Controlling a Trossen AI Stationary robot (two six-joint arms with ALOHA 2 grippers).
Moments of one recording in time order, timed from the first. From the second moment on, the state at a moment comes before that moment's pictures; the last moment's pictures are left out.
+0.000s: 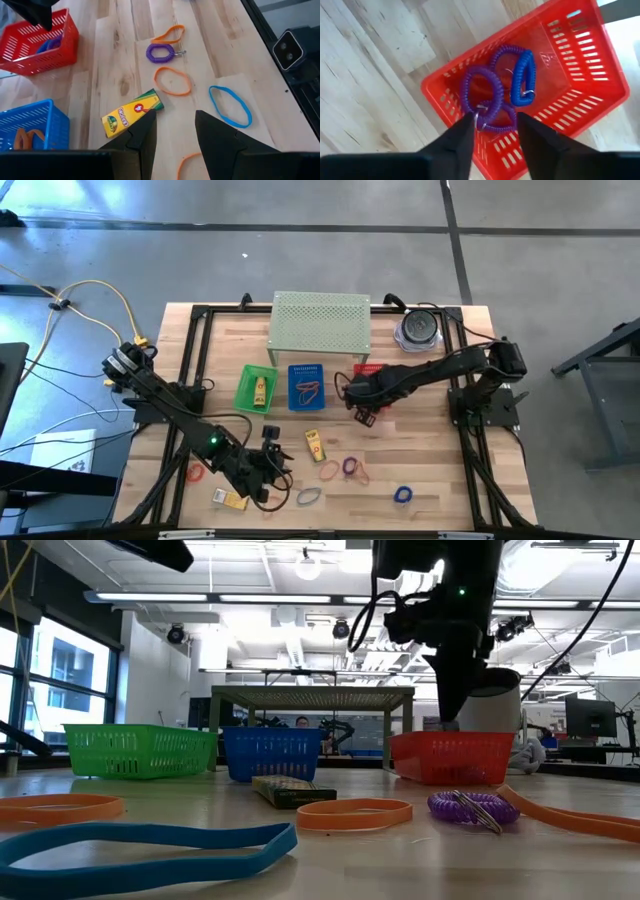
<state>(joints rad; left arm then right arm) -0.71 1.52 1.07 -0.33 -0.53 -0.30 0.10 1.71 1.23 -1.00 0.26 0.63</state>
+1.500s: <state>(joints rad) -0.71 1.54 1.07 -0.37 -0.52 -0.30 0.63 1.80 1.30 -0.80 0.41 0.58</state>
